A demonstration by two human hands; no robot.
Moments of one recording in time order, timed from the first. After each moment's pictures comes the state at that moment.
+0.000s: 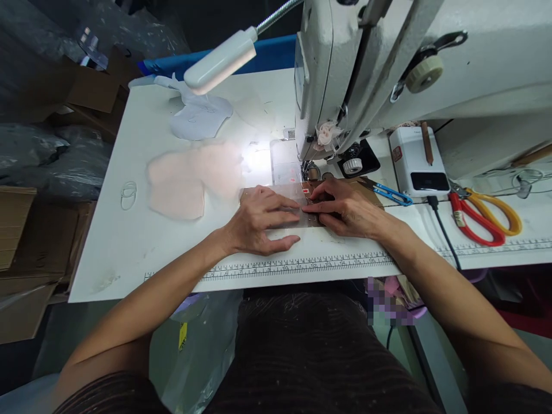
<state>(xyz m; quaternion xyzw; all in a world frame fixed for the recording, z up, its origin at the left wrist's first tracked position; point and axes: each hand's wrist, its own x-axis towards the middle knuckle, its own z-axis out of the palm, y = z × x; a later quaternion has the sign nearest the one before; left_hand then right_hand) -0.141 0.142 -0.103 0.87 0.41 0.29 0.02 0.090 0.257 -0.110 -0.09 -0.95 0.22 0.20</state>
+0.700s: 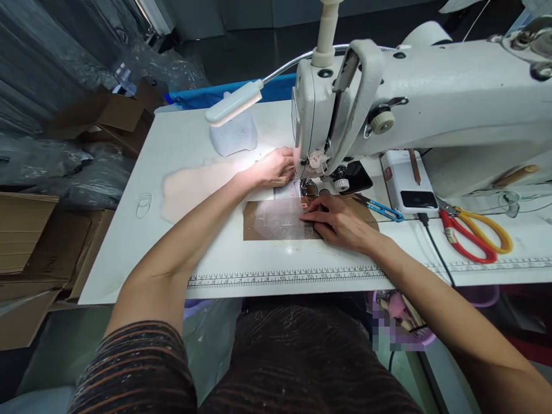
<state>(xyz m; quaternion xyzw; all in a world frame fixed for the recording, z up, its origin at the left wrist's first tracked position) -0.172 0.283 -0.095 0.86 0.48 0.16 -0.02 0.085 0.253 -0.124 -0.13 -0.93 0.22 0.25</state>
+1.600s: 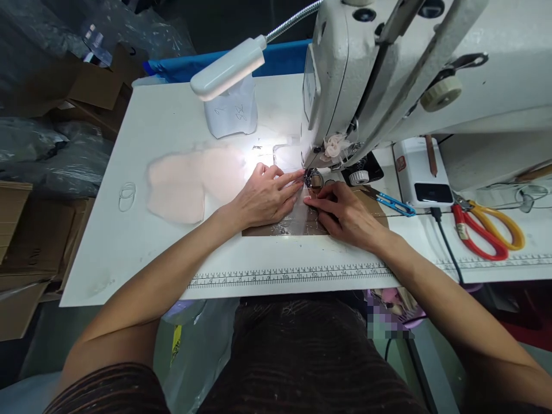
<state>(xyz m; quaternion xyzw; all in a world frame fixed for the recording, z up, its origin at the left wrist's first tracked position) -0.154 0.192 -0.104 0.86 0.50 0.08 -0.09 0.081 0.249 -0.124 -0.18 -0.93 0.20 0.26</state>
